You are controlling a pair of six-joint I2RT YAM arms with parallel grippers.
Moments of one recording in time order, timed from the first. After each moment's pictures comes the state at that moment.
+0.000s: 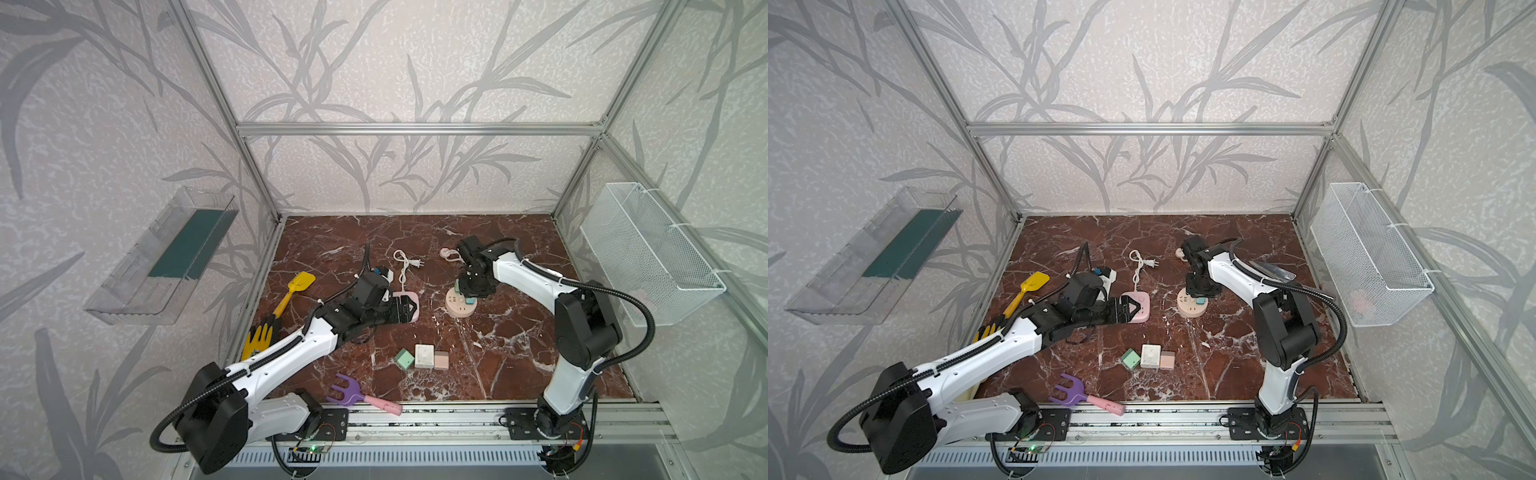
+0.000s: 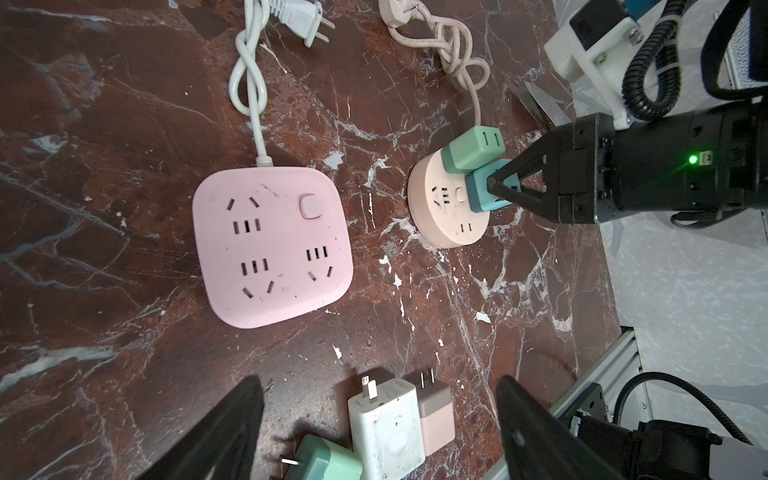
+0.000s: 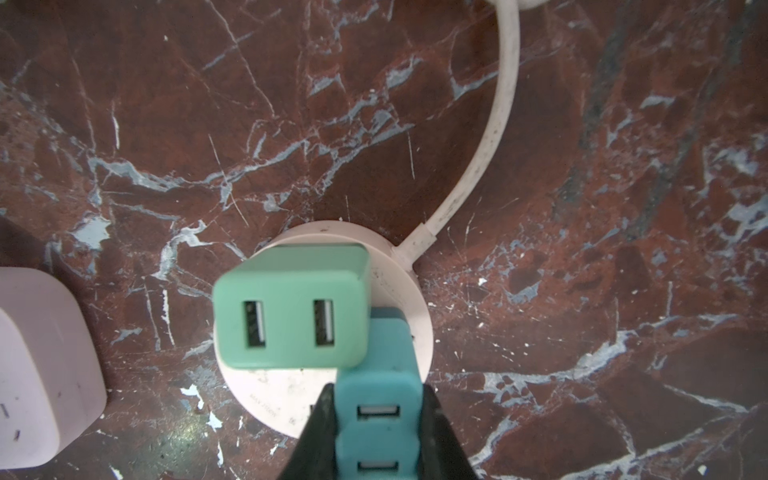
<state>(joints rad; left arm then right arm) -0.67 1.20 0.78 -0.32 0.15 -0.71 0.45 1.85 1.34 -0.90 0.08 0.49</state>
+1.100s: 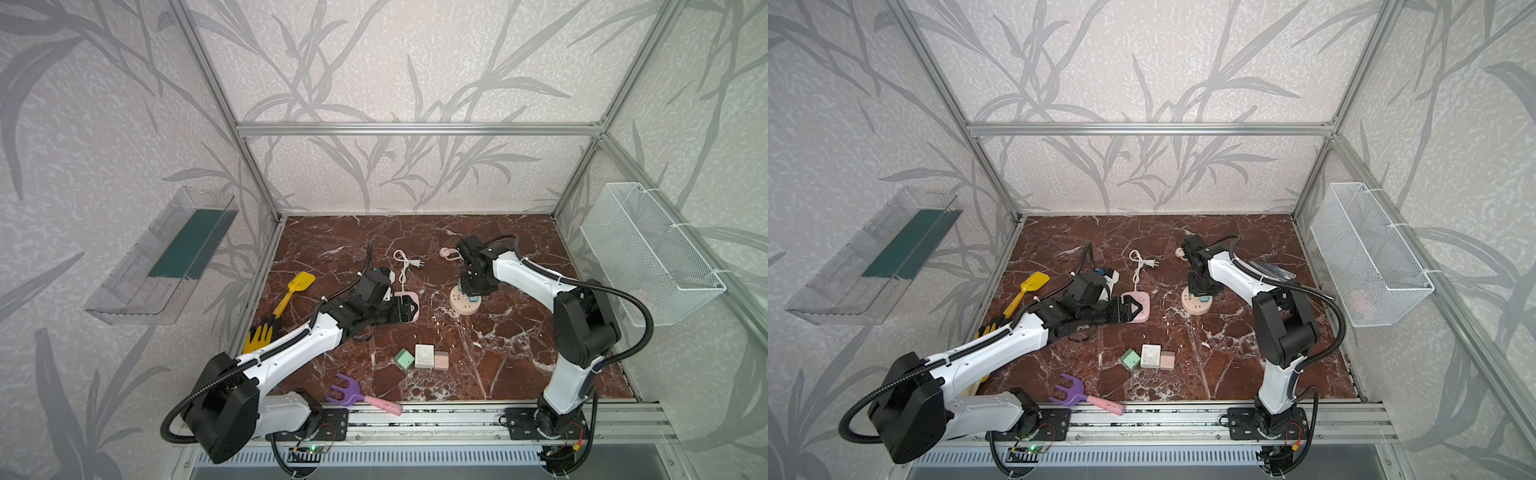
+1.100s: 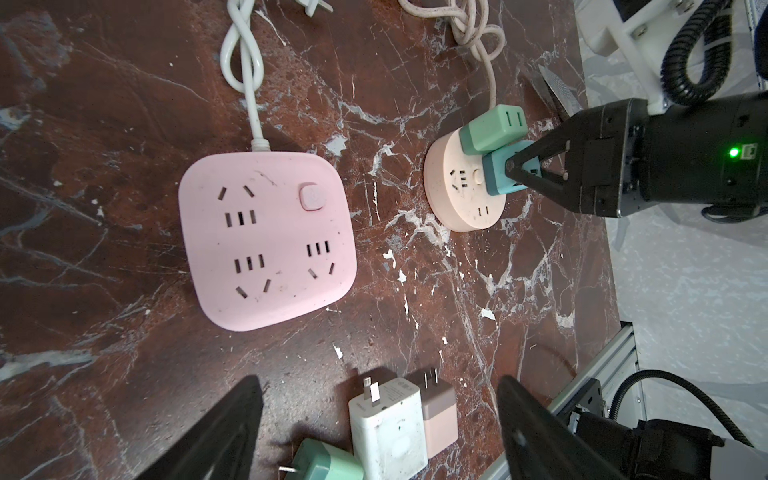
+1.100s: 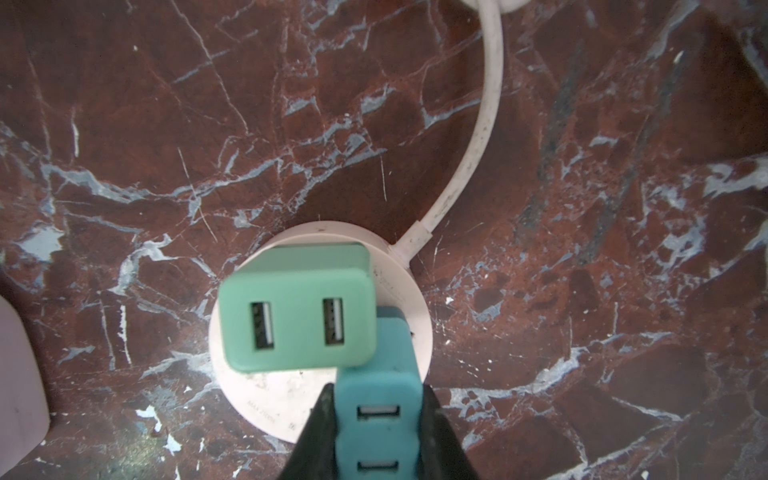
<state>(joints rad) -0.66 1.27 0.80 -0.31 0.20 -0.71 0.45 1.83 1.36 -0.90 0.16 0.41</state>
